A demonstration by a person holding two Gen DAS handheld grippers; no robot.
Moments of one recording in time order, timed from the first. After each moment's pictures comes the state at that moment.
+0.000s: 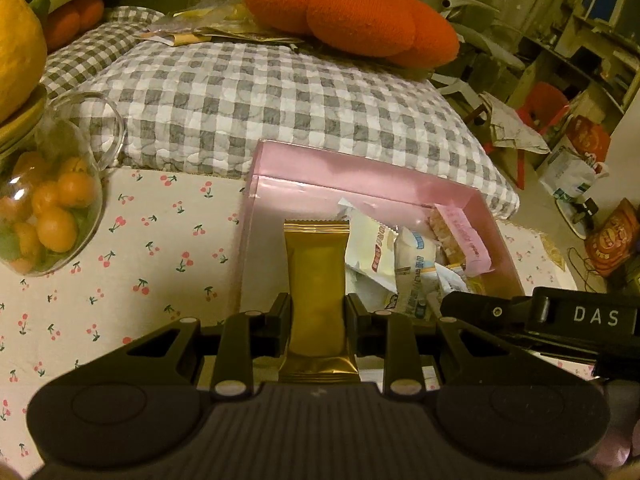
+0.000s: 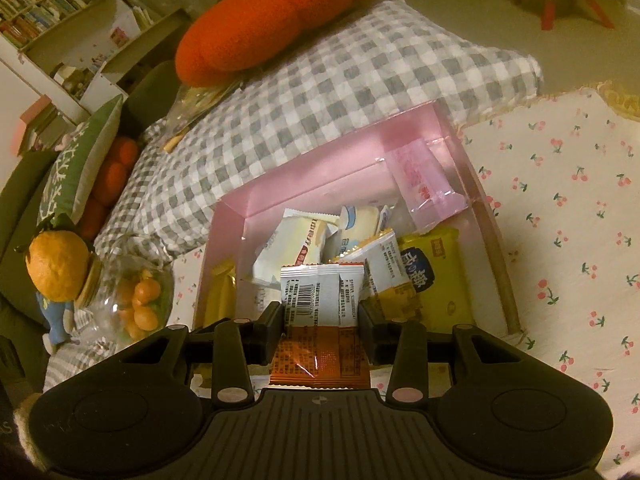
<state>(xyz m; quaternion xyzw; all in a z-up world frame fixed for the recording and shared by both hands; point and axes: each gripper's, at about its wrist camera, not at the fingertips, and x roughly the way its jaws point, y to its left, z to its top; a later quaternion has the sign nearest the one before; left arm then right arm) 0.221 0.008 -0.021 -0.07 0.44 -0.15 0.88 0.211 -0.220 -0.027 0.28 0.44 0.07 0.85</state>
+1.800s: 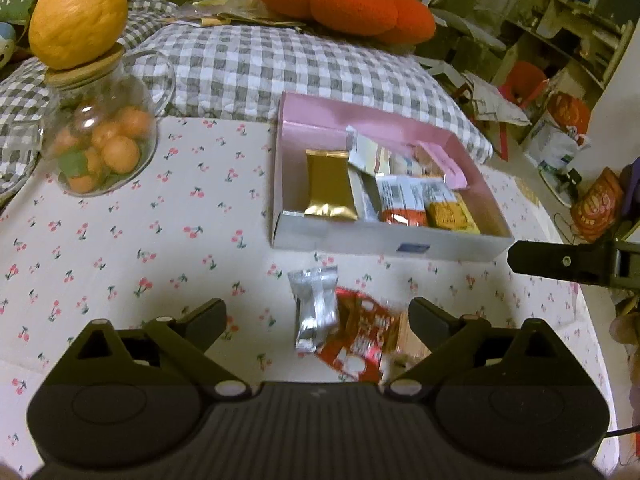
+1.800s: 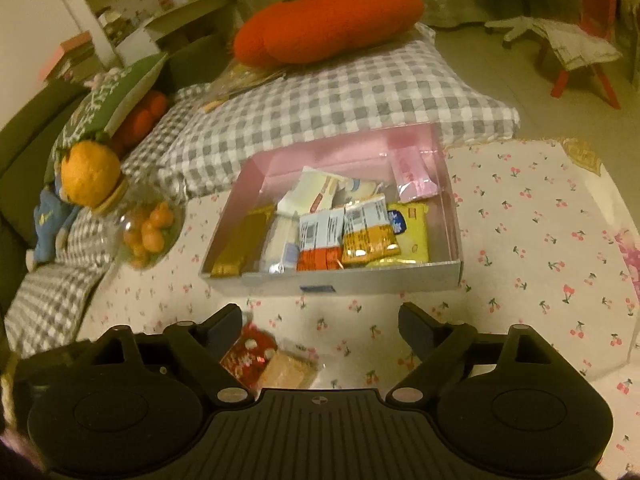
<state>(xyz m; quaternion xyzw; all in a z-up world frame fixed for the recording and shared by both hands) 0.125 0.052 -0.016 -0.05 0.45 -0.17 0.88 0.113 -0.200 0.015 0.15 0.42 0.08 0.89</state>
